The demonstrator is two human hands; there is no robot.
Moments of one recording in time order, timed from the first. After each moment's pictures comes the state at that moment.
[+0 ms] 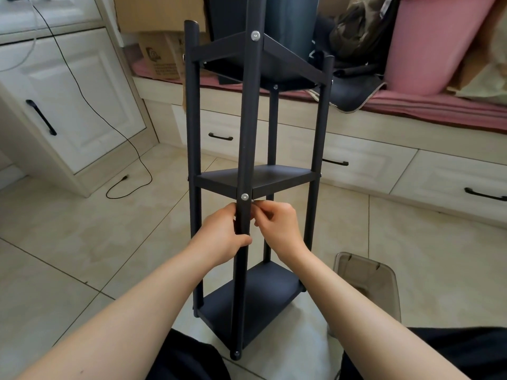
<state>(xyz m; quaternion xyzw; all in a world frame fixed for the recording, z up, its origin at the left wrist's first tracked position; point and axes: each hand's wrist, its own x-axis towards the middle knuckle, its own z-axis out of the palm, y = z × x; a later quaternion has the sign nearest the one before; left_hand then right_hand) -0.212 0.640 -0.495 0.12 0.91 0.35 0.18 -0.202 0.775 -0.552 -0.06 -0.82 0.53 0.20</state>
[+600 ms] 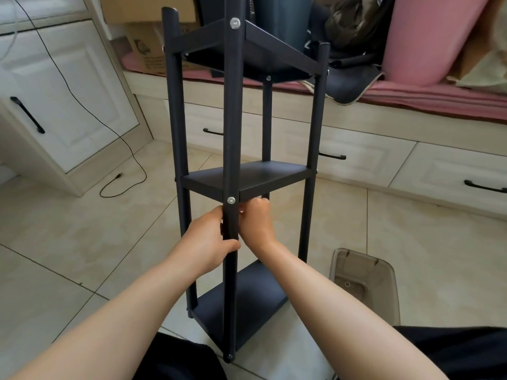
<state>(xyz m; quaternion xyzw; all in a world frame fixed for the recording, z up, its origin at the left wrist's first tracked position) -0.210 0.634 -0.500 0.11 0.92 0.33 0.18 -0.233 0.755 -0.567 -0.03 -0.85 0.46 0.24</state>
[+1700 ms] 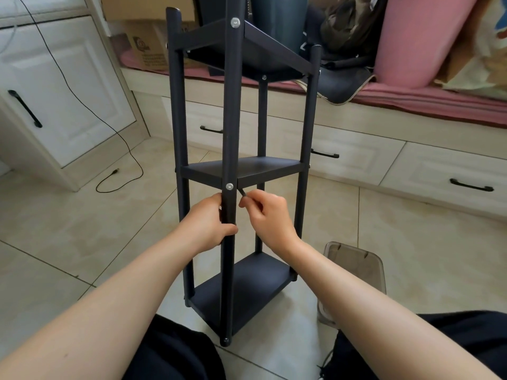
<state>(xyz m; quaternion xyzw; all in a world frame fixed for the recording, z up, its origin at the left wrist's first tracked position) -0.209 0.637 -0.489 0.11 0.92 0.33 0.20 -0.185 0.779 -0.545 -0.01 -0.84 0.50 0.20</state>
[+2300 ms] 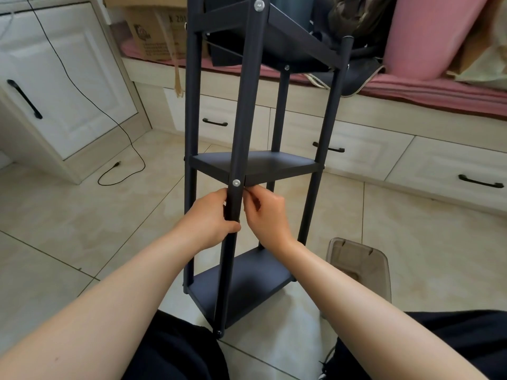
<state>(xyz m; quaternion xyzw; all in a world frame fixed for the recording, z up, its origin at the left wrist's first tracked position) -0.214 0.634 -0.494 0.12 0.91 0.33 0.20 -0.200 0.766 -0.566 0.00 -0.83 0.47 0.29</state>
